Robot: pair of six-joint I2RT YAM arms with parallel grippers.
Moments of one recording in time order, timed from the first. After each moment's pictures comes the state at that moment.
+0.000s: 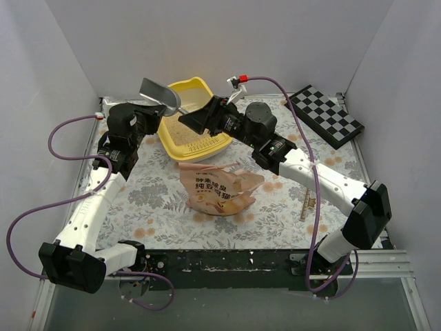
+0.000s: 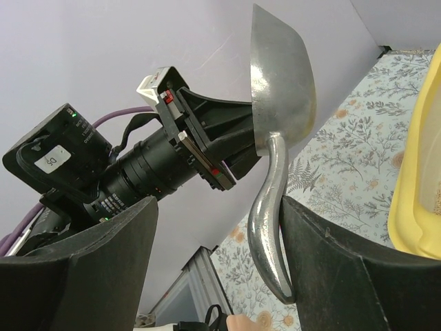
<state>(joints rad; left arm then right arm) -0.24 1.15 1.17 -0.22 -0.11 -1.31 0.86 1.54 1.39 0.28 -0.20 0.82</state>
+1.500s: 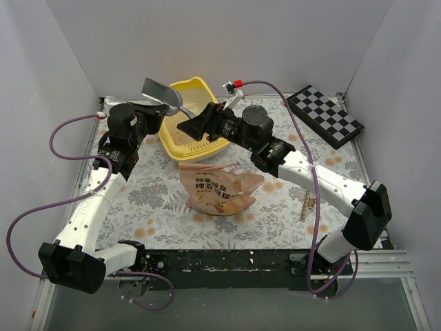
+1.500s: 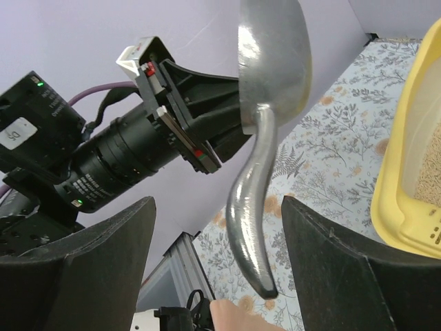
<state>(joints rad) -0.25 1.15 1.17 -0.21 -0.09 -1.32 0.88 1.53 1.36 0.24 -0.19 0.75</state>
